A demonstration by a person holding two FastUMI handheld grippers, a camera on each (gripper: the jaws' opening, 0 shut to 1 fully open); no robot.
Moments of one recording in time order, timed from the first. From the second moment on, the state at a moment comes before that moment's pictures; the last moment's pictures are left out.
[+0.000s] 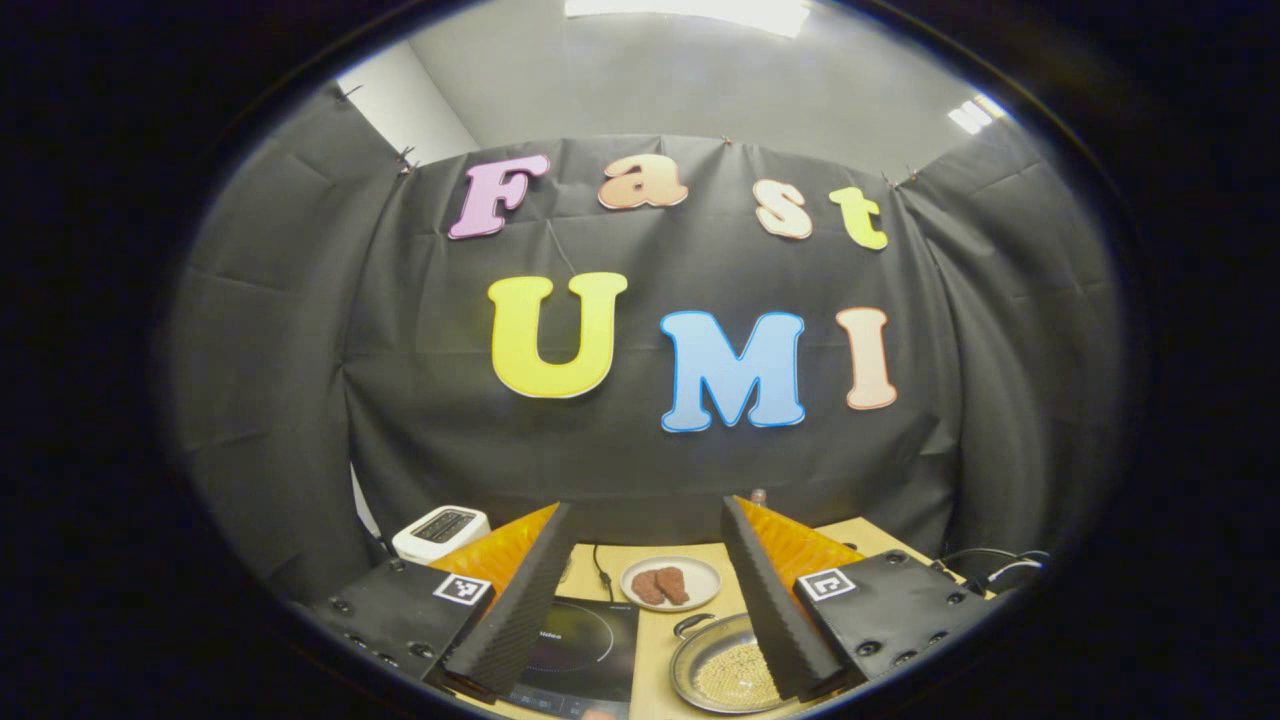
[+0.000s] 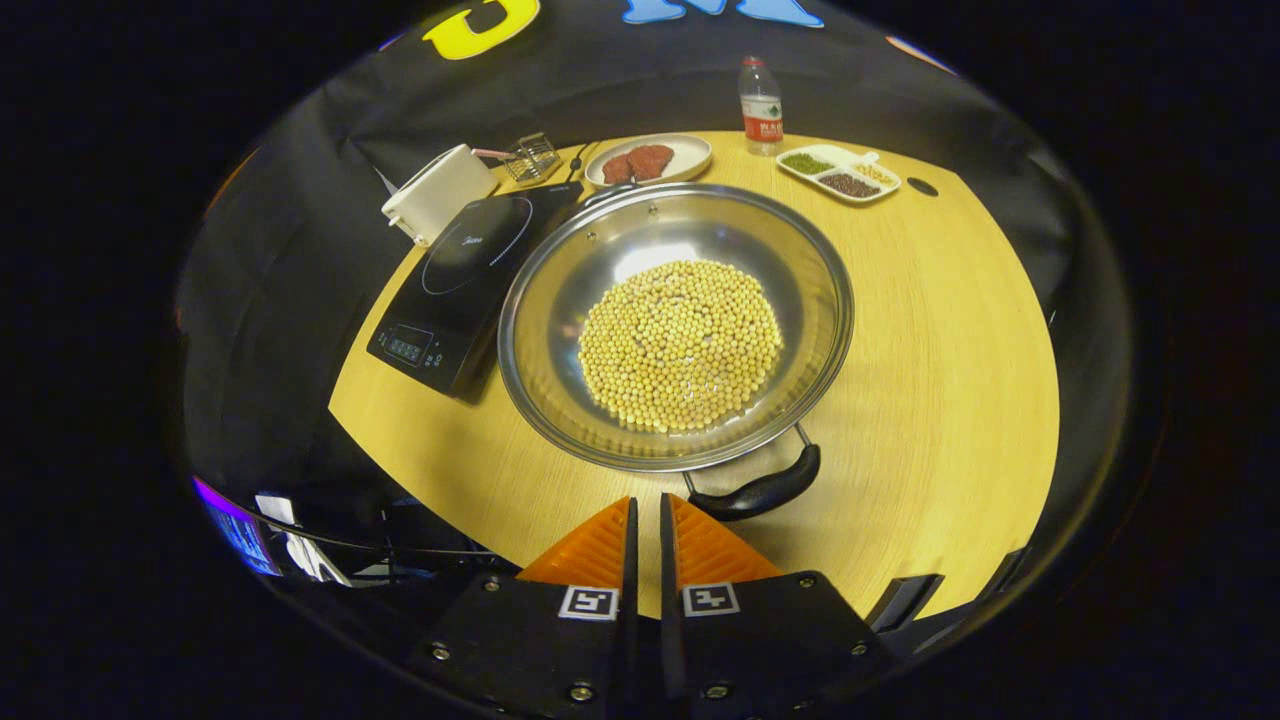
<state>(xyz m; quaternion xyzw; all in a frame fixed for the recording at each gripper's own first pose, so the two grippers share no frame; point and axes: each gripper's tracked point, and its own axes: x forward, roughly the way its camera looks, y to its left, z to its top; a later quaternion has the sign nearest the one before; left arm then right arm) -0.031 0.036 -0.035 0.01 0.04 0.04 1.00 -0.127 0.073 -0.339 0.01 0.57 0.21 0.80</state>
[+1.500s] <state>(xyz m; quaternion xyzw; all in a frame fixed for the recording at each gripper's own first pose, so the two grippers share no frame) -0.021 0.018 -0.058 0.02 0.08 0.04 1.00 -0.054 -0.022 -0.384 0.03 0.58 0.07 0.81</state>
